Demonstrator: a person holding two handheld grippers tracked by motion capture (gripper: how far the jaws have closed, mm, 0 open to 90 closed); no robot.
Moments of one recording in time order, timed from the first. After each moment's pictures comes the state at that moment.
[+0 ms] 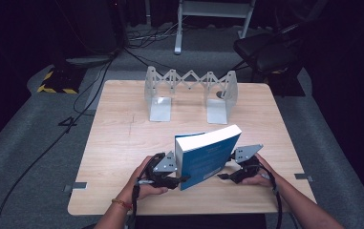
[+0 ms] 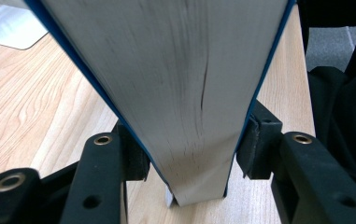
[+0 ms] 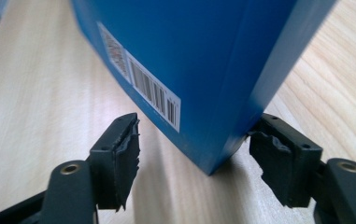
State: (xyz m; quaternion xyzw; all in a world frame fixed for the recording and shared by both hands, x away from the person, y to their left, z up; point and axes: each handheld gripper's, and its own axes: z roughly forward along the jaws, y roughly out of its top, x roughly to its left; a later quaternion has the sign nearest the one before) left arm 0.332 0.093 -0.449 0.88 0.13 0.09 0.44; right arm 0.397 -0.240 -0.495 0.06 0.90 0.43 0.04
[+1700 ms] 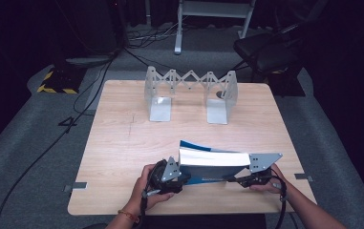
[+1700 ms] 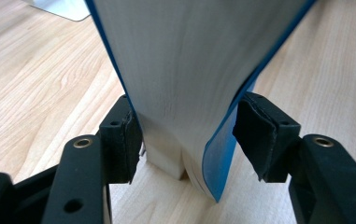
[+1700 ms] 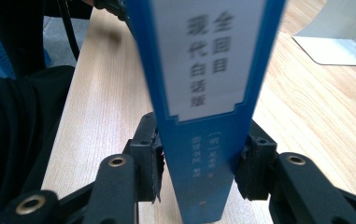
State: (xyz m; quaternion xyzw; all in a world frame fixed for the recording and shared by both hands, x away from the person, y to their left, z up) left arm 0.316 0.080 -0.466 0.86 0.22 0.17 0.42; right arm 0.356 -0.251 -0.455 0.01 0.87 0.49 0.08
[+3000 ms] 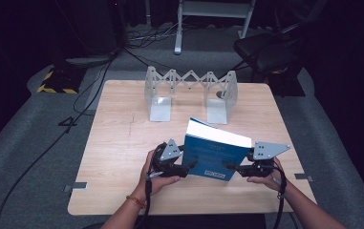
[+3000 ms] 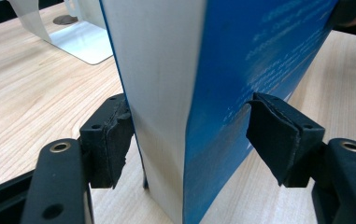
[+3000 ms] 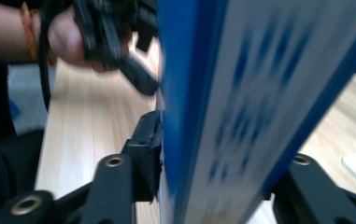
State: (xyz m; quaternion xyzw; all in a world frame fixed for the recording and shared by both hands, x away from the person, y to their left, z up) left arm 0.357 0.073 -0.451 0.82 0.25 0.14 0.50; right arm 0.361 -0.248 -0.418 0.11 0.82 0.55 0.11
